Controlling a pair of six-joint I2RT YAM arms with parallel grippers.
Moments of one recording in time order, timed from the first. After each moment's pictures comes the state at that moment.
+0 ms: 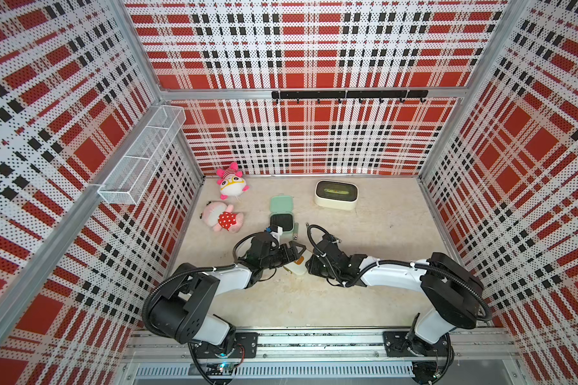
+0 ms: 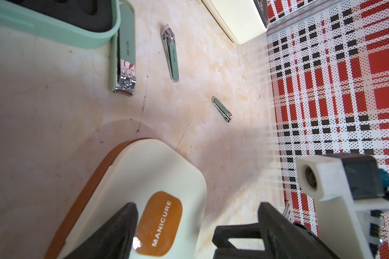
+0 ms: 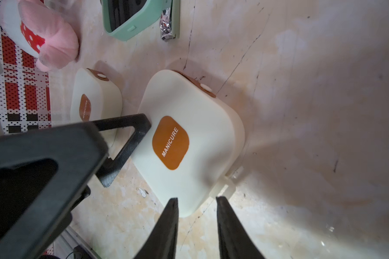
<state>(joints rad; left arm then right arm) -0.46 1.47 0.47 0.44 0.42 -0.83 0.96 1.65 0.86 -0.05 0.06 1.09</state>
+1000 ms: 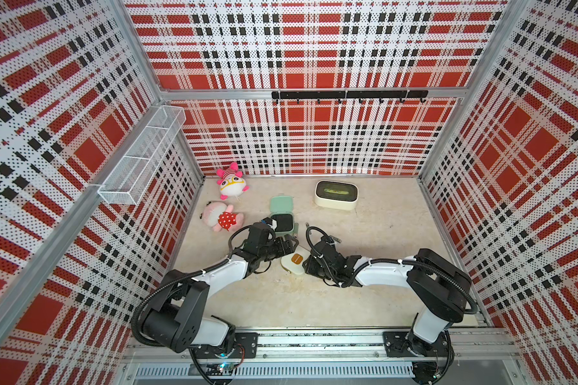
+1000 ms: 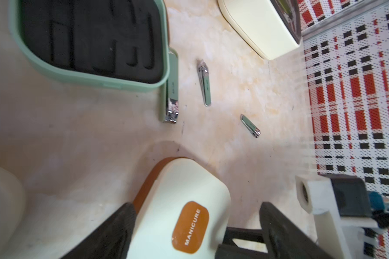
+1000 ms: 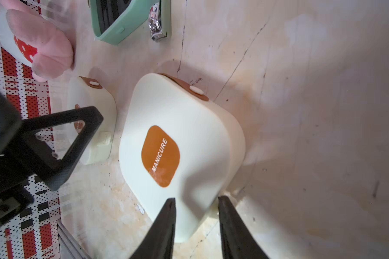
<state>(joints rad) -0.40 1.41 0.63 0.06 0.29 -0.67 0.96 1.72 0.86 0.05 0.06 1.14</state>
